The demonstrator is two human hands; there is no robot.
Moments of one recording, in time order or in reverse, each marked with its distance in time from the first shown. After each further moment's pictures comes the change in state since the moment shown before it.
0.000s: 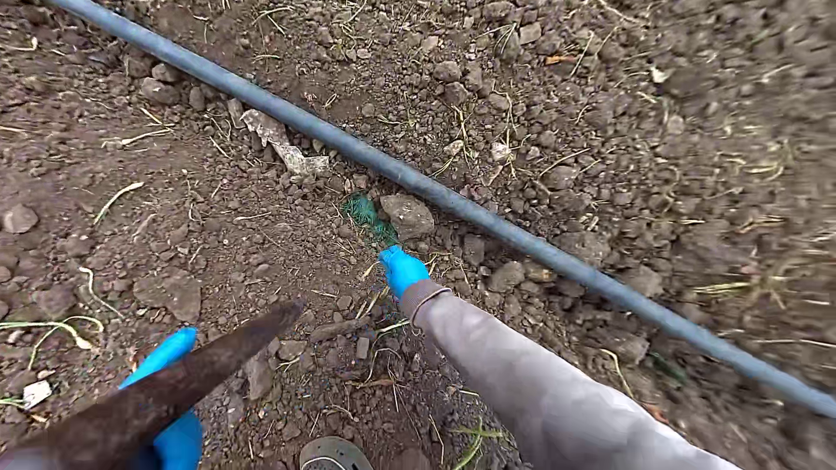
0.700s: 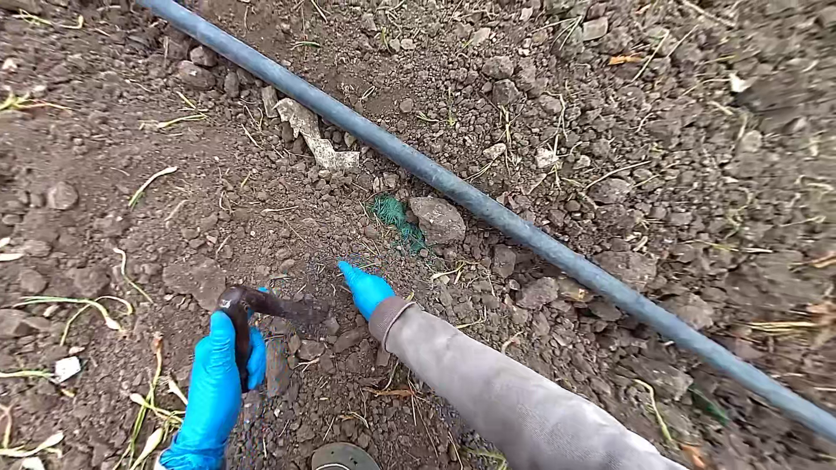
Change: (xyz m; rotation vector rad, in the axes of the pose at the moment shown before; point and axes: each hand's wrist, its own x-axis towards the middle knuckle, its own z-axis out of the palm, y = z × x) left_hand 0.026 -0.097 -0.015 0.048 0.426 -0.339; right_hand 0.002 -0.115 0.041 0.019 -0.213 -0.205
